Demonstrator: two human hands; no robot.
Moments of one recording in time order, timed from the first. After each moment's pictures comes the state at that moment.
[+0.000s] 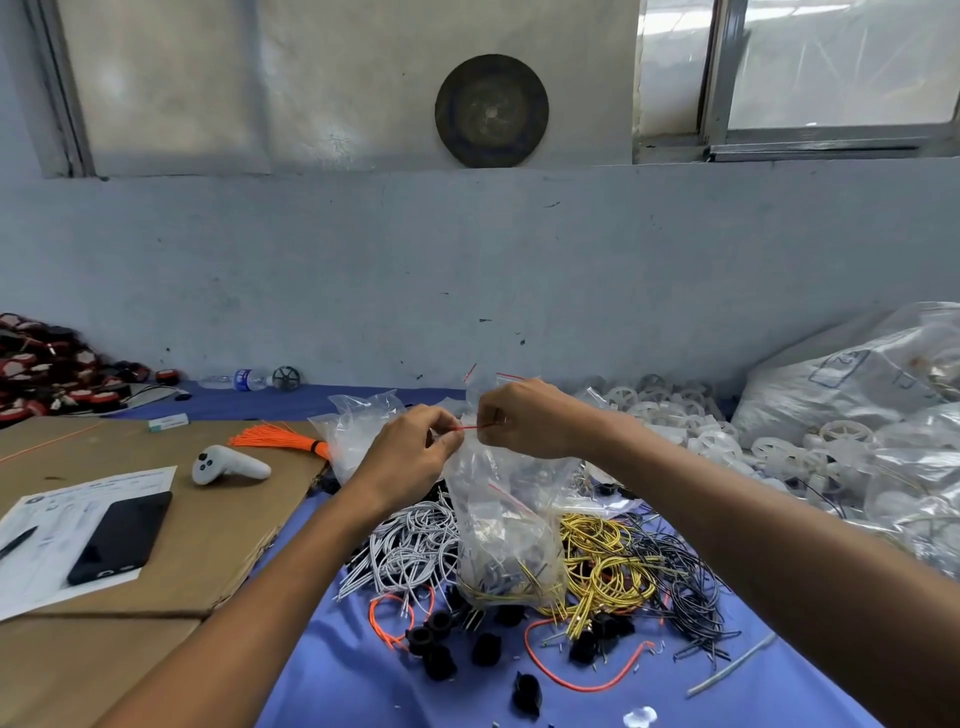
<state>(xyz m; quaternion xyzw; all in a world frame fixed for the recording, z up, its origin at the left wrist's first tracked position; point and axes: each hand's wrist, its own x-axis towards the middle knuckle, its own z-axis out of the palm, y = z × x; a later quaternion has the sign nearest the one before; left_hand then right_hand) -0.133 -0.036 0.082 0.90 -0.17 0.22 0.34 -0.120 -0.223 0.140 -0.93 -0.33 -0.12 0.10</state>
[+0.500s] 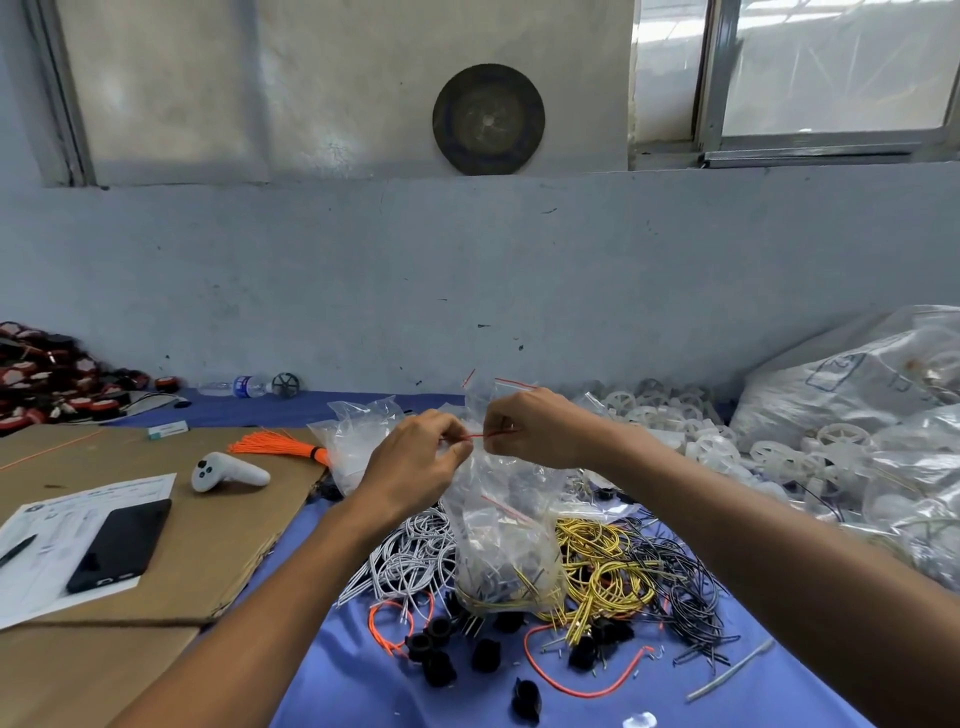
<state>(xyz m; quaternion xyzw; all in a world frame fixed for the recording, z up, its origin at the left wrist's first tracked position) -0.139 -0.046 0.085 0.91 -0.17 0.23 0.29 -0.123 -0.236 0.137 -0.93 -0.33 -0.12 0.11</state>
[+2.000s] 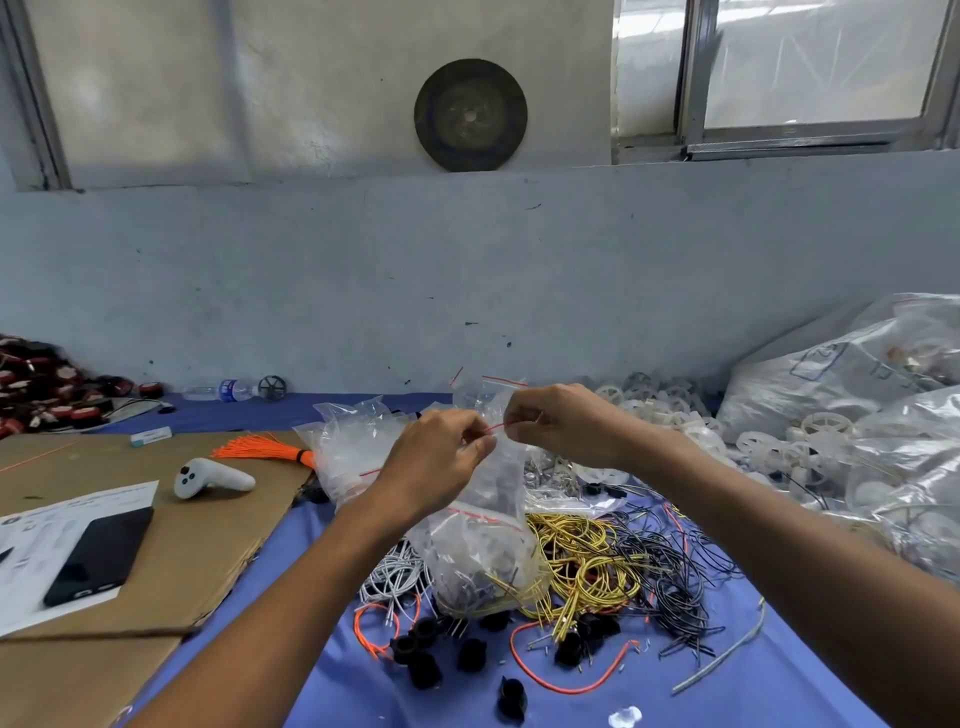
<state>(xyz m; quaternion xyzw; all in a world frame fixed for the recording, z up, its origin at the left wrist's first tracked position) -0.141 -0.082 0.093 0.91 -0.22 0.23 0.27 -0.134 -0.282 0.137 -0.92 -0.33 -0.14 0.17</state>
